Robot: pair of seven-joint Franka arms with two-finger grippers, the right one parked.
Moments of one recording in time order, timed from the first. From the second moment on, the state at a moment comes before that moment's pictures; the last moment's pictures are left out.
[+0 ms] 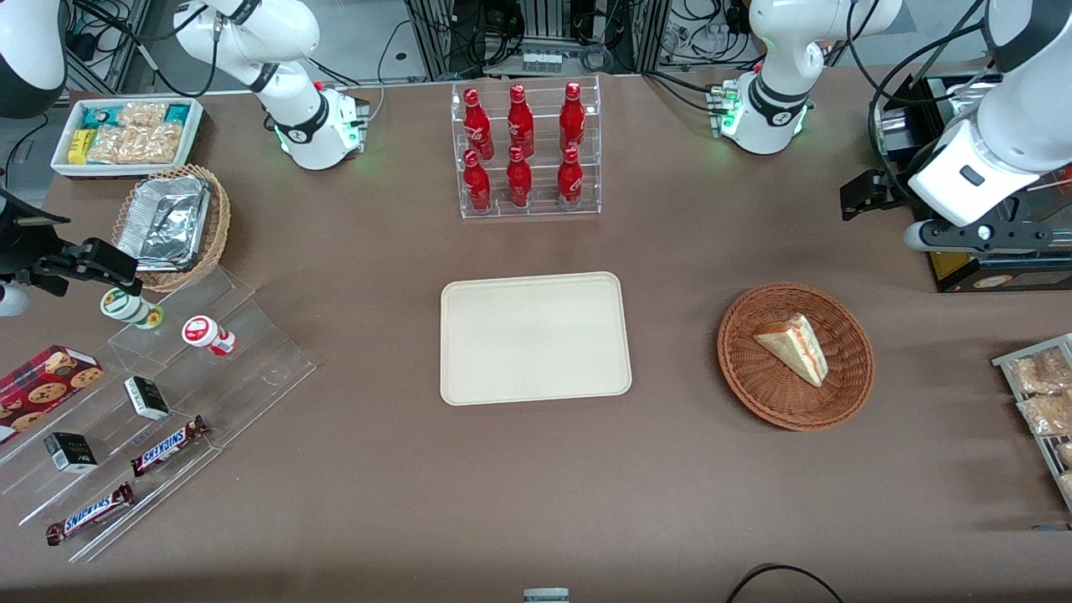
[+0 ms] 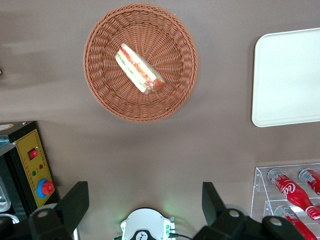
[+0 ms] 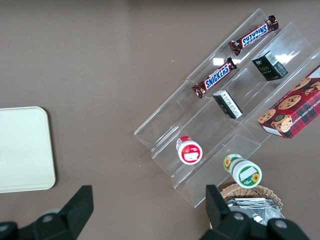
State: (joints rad) arm 0.01 -0.02 -0.15 -1.60 -0.02 1.41 -0.08
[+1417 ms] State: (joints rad) arm 0.03 0.06 -0.13 -2.04 -0.01 2.02 -0.03
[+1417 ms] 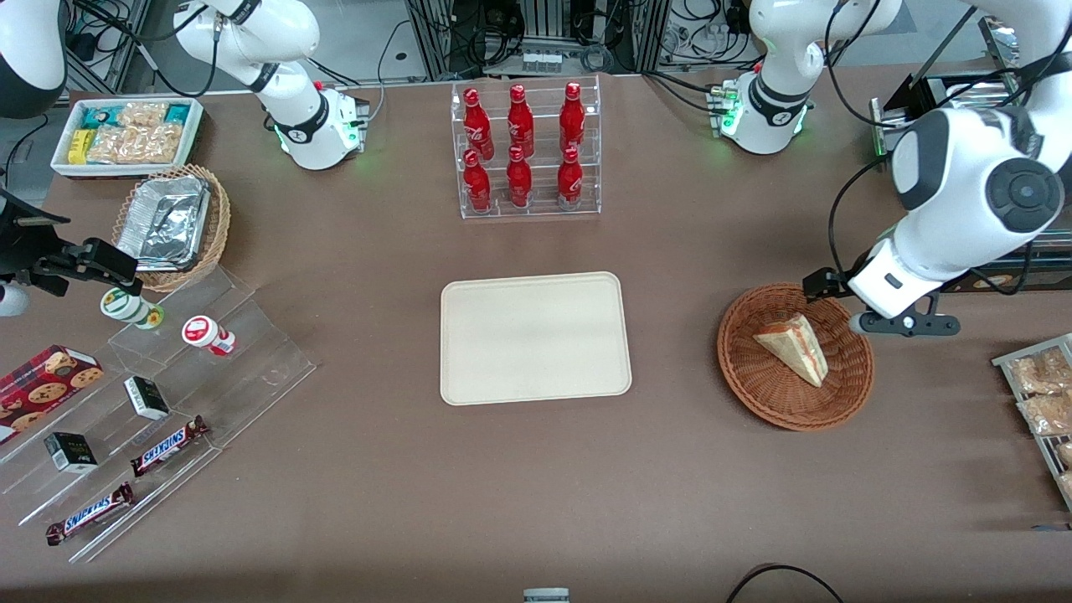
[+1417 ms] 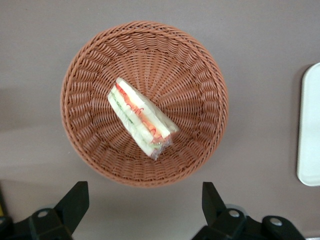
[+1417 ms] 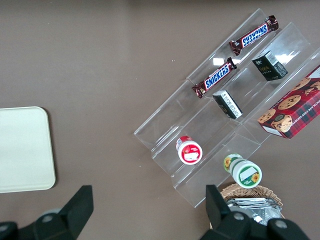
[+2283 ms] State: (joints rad) arm 0.03 0.12 -0.13 -2.18 -0.01 2.29 -0.59
